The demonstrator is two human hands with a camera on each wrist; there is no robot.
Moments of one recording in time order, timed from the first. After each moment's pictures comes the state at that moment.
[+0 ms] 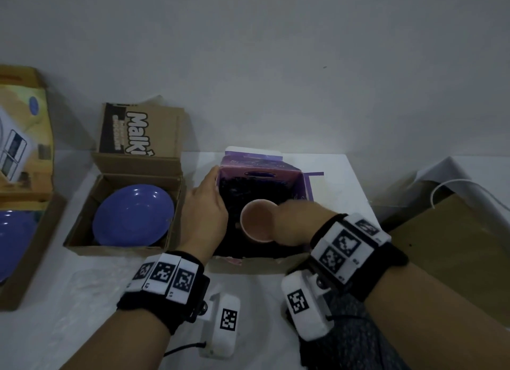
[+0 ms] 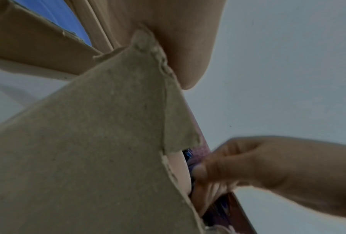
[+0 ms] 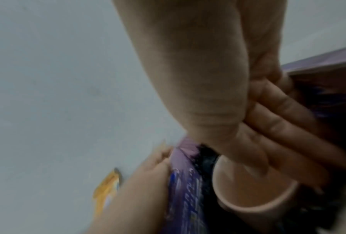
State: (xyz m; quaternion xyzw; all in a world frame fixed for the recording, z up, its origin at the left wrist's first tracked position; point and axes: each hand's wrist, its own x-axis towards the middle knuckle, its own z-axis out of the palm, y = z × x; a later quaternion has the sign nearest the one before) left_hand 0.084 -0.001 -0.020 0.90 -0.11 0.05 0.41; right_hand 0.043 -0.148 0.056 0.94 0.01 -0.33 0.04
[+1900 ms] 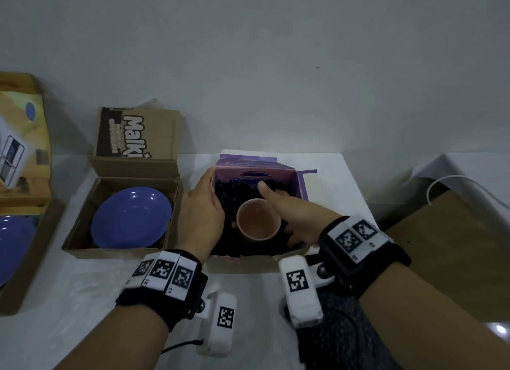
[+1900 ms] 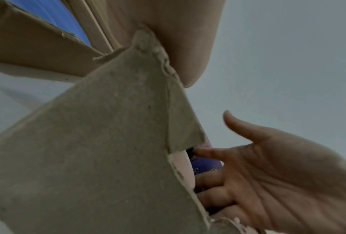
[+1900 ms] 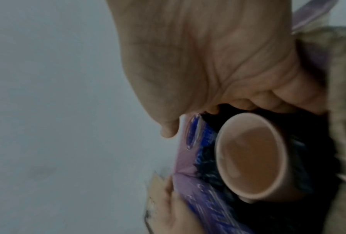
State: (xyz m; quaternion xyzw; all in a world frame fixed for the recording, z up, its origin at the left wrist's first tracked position) left_hand 0.082 -0.004 -0.015 0.91 -0.10 0.06 0.40; right_hand 0.040 -0.162 0.042 0.74 -0.29 -0.29 -0.53
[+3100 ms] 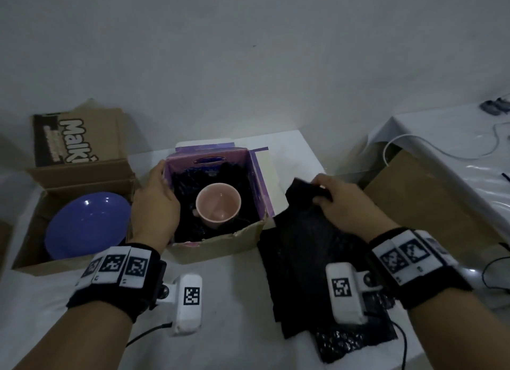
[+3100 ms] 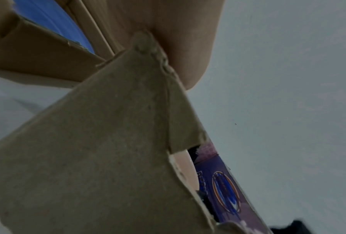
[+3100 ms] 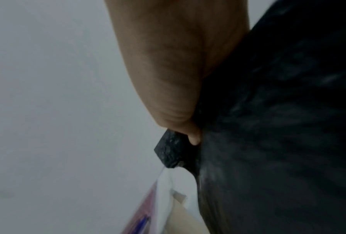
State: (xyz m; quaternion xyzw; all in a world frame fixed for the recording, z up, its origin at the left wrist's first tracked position) left_hand 0.084 0.000 -0.028 0.91 -0.11 0.04 0.40; right_hand -0.067 -0.279 0.033 0.96 -0.19 -0.01 -0.23
